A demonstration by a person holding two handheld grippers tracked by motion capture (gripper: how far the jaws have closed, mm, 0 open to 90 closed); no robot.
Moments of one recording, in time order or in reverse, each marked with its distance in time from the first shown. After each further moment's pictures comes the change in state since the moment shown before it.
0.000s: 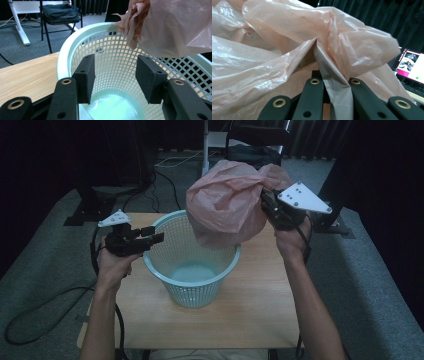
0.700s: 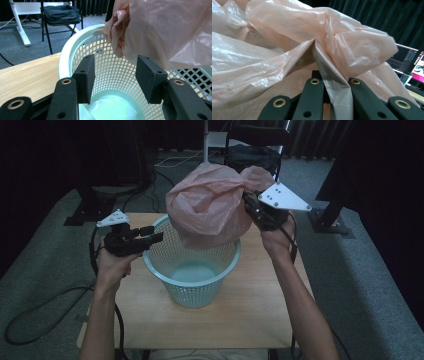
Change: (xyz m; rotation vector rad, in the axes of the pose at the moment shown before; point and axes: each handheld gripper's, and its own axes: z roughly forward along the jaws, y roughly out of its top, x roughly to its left) left arm 0.000 0.001 -0.002 -0.005 0.002 0.001; right arm 0.025 0.003 0.021 0.012 0.075 -0.022
